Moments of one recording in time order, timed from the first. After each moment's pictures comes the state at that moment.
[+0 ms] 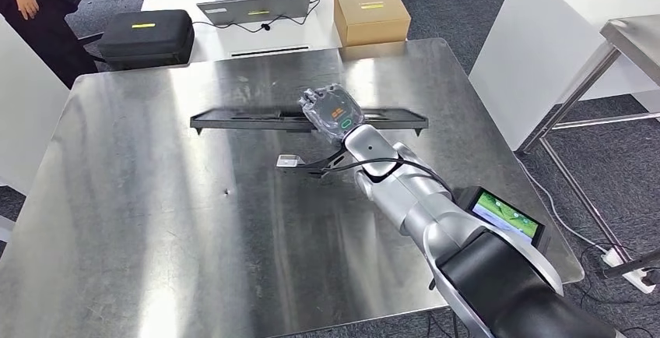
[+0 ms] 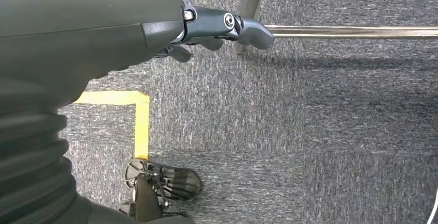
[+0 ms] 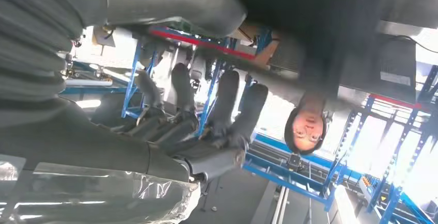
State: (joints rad) left arm -0.12 -0.08 0.68 -0.23 -0.56 0.25 -0.49; right arm -0.98 0.17 0.69 -0.44 1.46 -0.46 0.00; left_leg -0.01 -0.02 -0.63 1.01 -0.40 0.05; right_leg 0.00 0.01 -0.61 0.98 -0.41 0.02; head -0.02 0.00
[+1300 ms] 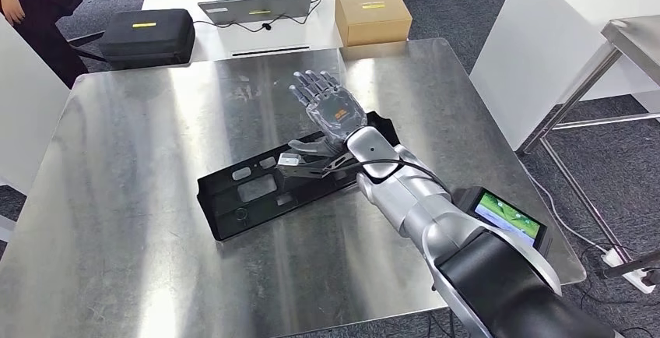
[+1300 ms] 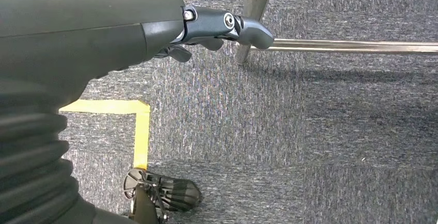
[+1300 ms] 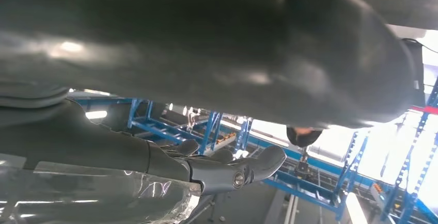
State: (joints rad) left arm -0.11 -0.07 0.68 -0.23 -0.55 0.27 -0.50; right arm -0.98 0.18 0.66 -0.40 1.44 -0.49 0.01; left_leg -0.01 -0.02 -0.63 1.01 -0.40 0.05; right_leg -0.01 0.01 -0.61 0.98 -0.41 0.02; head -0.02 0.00
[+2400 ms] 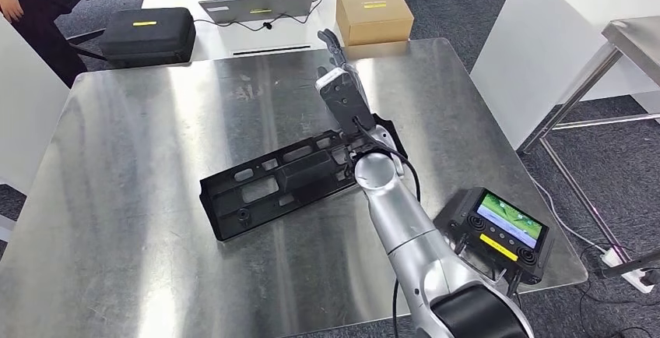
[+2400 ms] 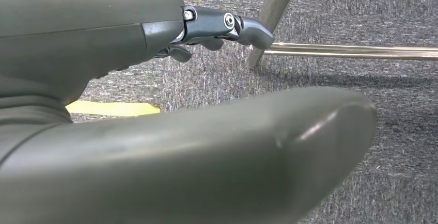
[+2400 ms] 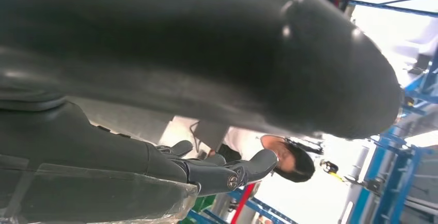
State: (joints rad) left arm -0.08 -0.07 0.69 -0.23 -0.54 0.27 -0.51; right arm -0.72 0.27 0.29 -0.99 0.35 -0.13 -0.28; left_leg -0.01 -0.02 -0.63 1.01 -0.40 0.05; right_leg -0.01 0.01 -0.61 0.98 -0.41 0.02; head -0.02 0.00
